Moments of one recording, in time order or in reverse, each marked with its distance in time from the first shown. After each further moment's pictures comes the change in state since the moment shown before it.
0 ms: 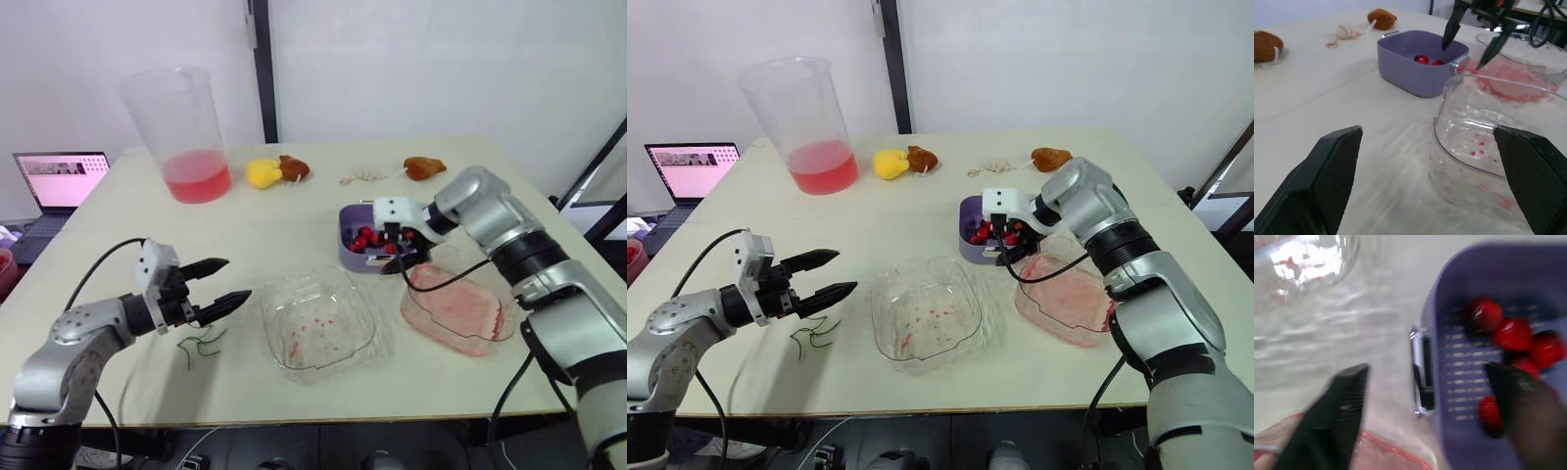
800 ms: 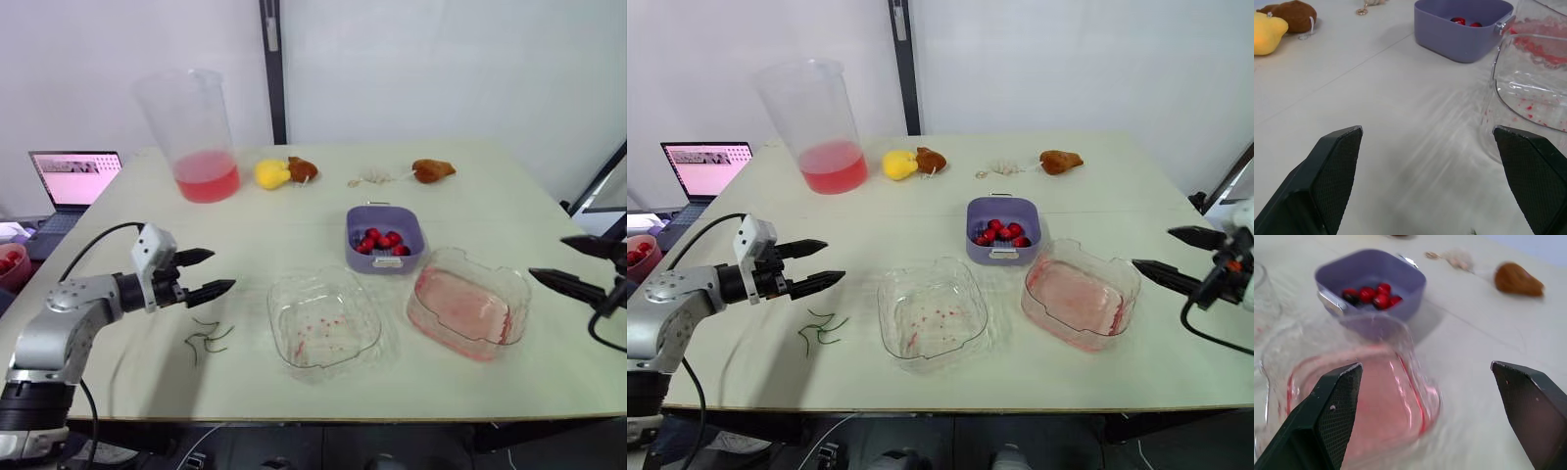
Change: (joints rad) left arm -0.141 0.116 -0.083 0.275 0.121 -0.067 -0.095; right arm 1.203 -0.178 -1.341 -0.762 0.401 0.292 -0.247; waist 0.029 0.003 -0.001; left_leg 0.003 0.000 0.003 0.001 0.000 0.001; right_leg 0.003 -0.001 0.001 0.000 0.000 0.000
